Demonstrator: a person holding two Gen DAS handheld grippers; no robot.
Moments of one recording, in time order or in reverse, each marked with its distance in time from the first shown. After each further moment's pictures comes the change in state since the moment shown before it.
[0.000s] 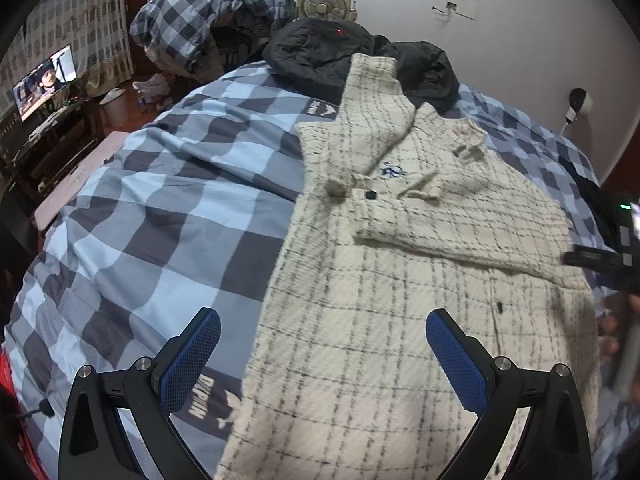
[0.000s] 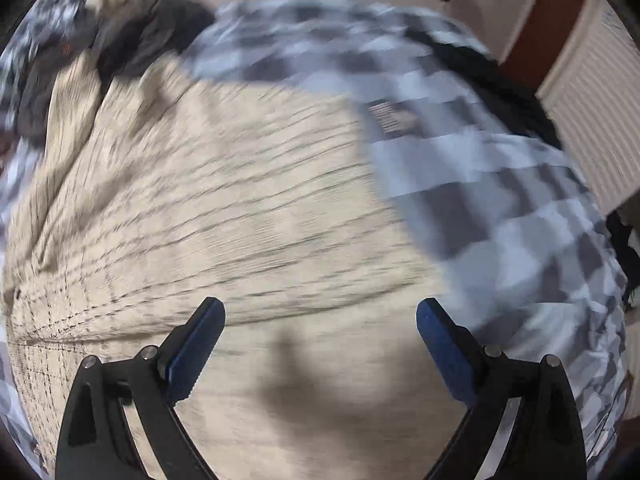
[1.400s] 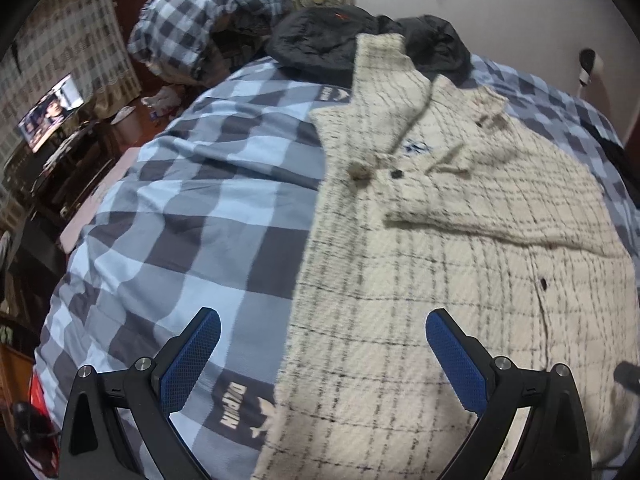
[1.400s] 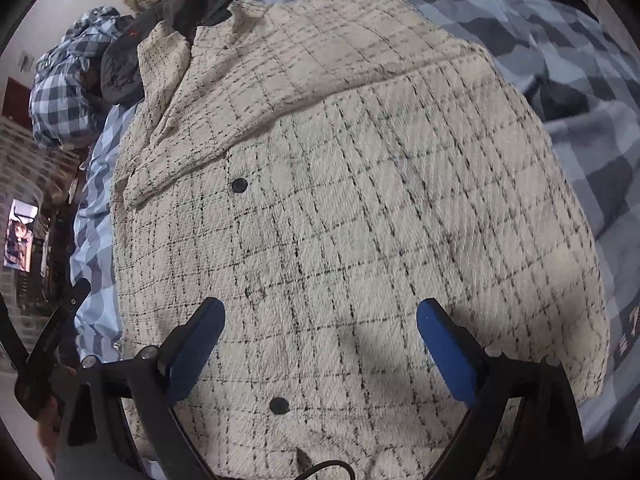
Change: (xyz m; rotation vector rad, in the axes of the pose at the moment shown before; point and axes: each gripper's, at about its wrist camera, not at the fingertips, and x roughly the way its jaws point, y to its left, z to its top) left arm 0.019 -0.008 -0.004 0.114 0.049 0.107; right arm -0.043 -0.025 -0.139 0.127 0.159 0.406
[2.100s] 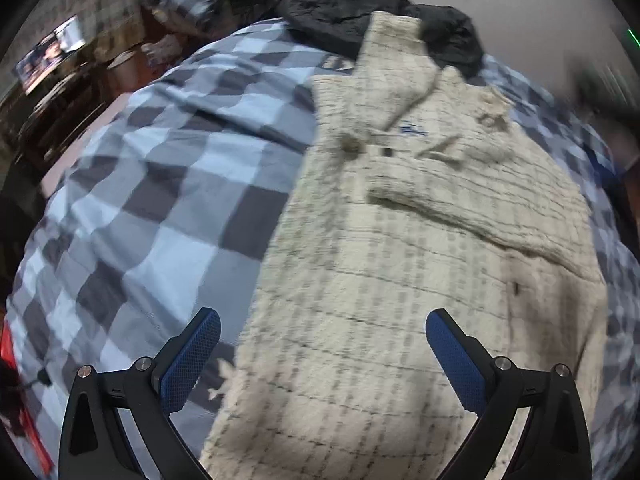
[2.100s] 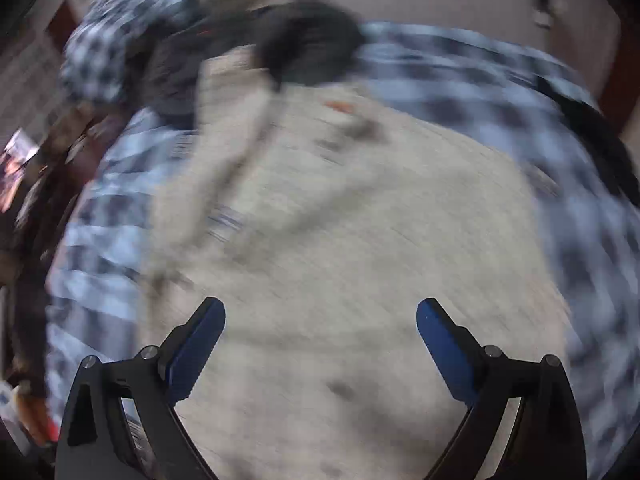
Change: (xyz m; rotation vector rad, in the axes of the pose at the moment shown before) left arm 0.006 0.009 -0.002 -0.179 0.122 -0.054; right arm 0.013 0.170 0.163 -0.349 -0.121 -0.041
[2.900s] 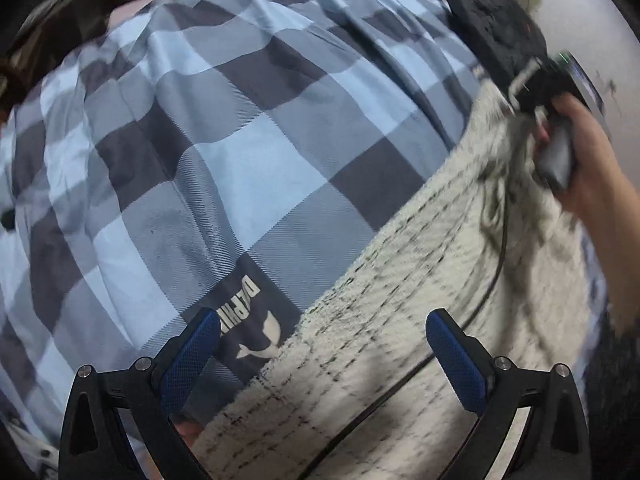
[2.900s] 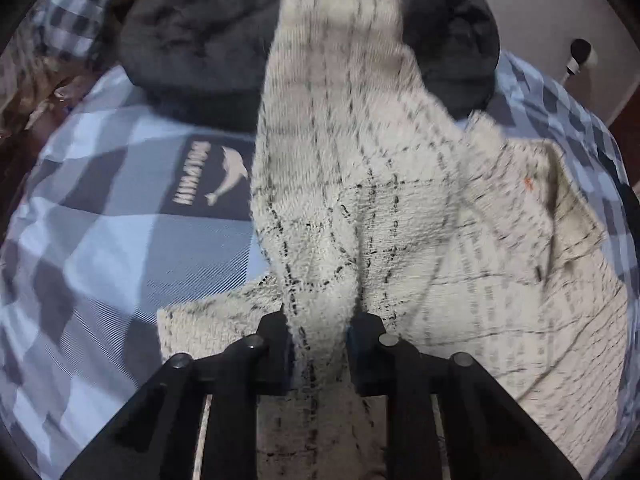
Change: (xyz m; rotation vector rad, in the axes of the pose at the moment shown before) left arm 0.036 0.097 -0.019 -0.570 0.151 -0.083; right arm 0.183 0.149 0.084 -0.090 0.012 -0.205
